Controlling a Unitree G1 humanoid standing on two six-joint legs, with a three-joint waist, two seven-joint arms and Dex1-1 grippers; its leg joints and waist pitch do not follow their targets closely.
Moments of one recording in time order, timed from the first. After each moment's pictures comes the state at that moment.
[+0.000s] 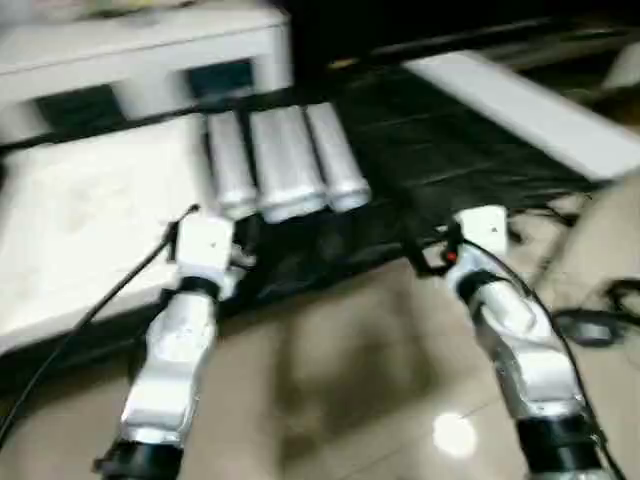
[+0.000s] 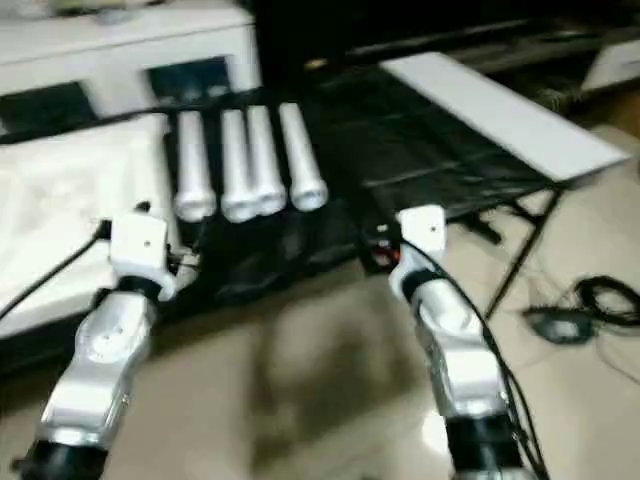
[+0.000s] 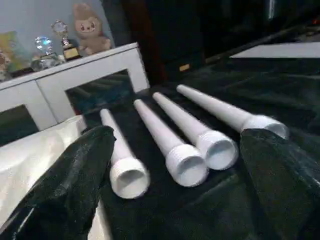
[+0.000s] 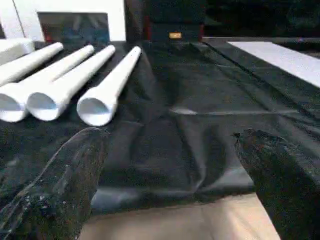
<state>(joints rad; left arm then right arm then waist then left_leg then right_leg) -0.20 0.11 -0.05 -0.02 0.09 0.11 -0.01 -0.28 -0.20 -0.03 0.11 0.10 0.23 0.22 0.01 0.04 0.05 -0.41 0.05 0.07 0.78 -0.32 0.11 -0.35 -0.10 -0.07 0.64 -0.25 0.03</state>
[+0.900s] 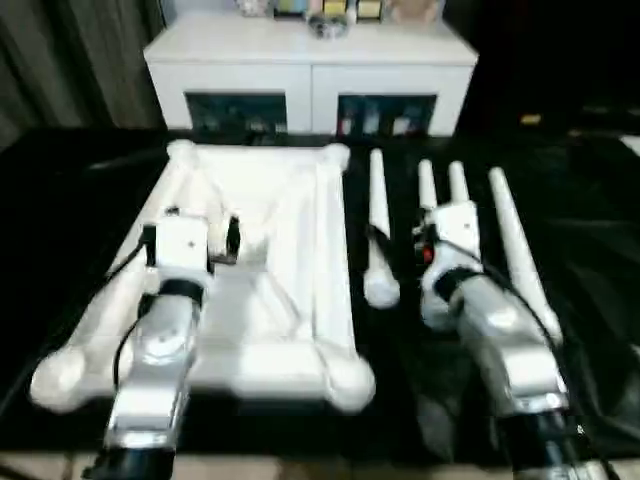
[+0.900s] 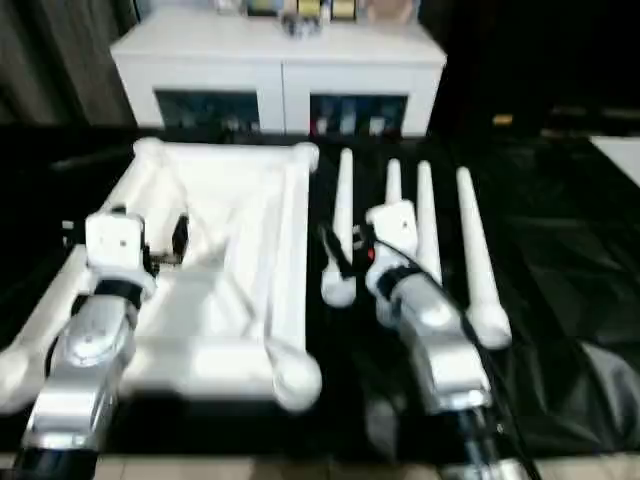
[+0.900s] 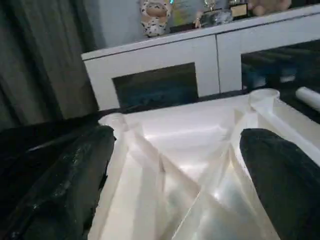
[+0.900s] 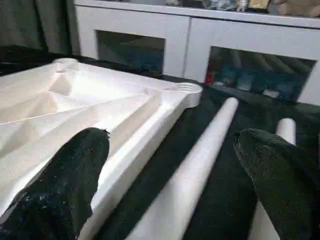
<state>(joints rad) -0.19 0.11 0.04 -0.03 0.07 0.13 0.01 -0.33 -0.17 0.04 0.11 0.11 0.23 0.29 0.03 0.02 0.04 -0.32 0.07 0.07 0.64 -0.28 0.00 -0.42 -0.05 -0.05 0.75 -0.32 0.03</state>
